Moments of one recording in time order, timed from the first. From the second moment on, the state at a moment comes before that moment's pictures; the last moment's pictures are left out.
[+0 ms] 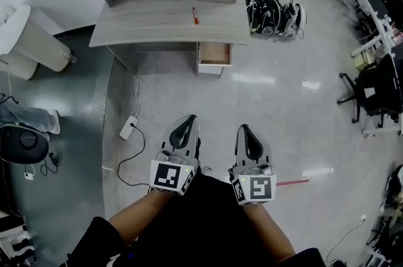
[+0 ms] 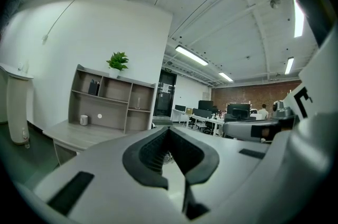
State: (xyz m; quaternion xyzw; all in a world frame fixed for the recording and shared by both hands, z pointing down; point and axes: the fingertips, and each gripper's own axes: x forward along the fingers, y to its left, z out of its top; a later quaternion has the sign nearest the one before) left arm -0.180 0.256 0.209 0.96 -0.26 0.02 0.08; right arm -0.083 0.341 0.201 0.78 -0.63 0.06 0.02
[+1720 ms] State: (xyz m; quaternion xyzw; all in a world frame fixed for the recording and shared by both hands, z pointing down) left arm -0.081 0.011 0.267 0.97 -0.22 0.04 0.11; right arm 0.037 0.093 0.256 0.77 -0.62 0.09 0.12
